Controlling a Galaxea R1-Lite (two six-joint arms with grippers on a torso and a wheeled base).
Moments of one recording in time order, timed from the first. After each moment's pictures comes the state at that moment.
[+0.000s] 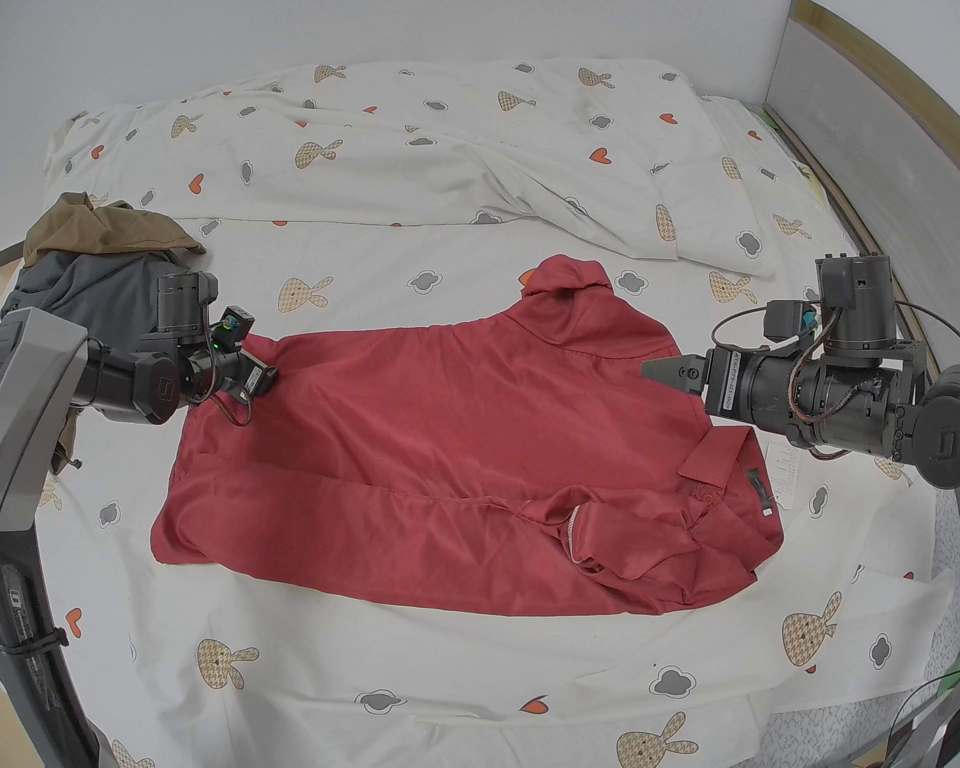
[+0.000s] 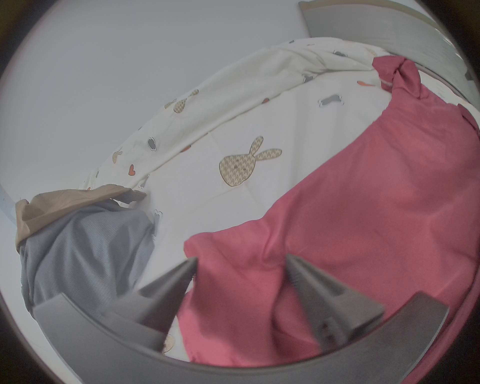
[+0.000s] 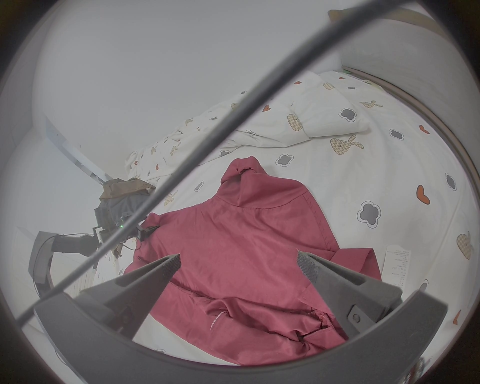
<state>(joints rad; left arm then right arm) -0.03 2.21 -1.52 -0.32 0.10 0.59 0.45 1.65 -1.03 -0.24 0.00 0.40</state>
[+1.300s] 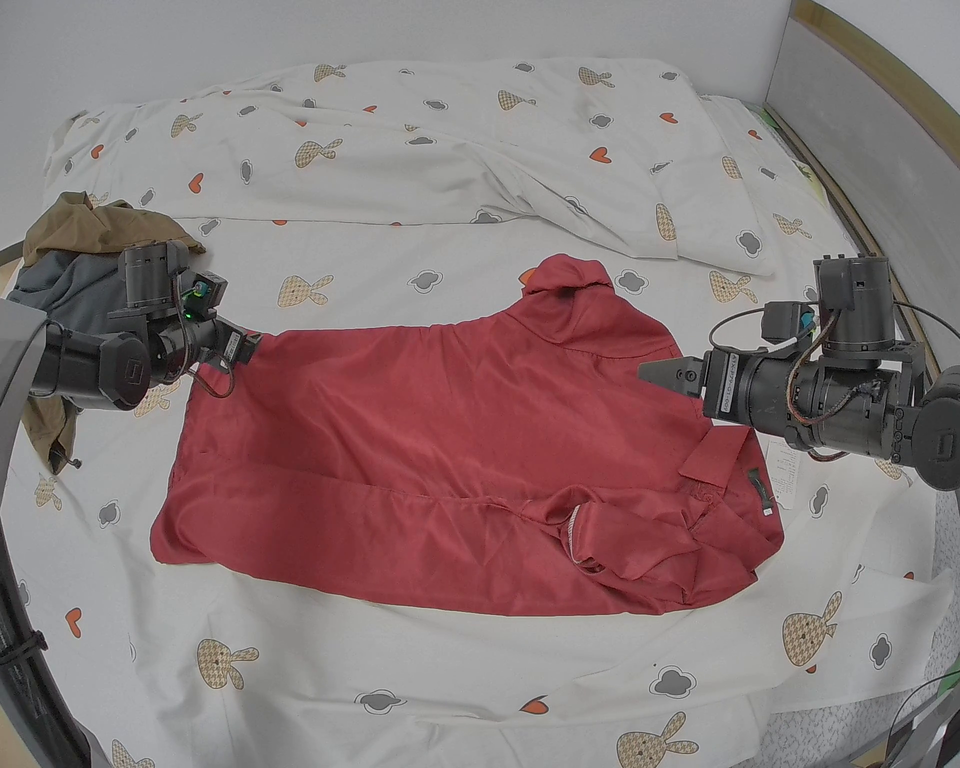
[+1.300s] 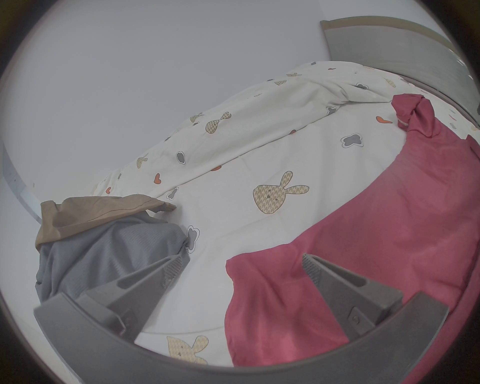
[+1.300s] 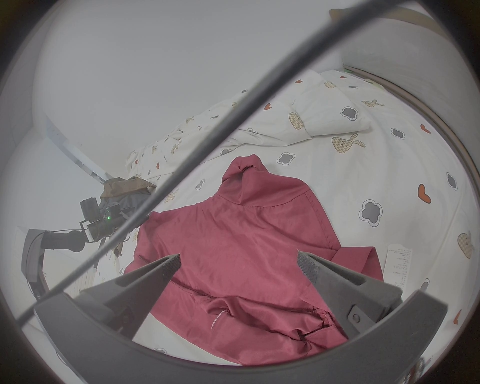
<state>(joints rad) -0.02 2.08 -1.45 -0.36 0.10 0.52 0.46 1.65 -1.02 -0.24 0.00 0.40</state>
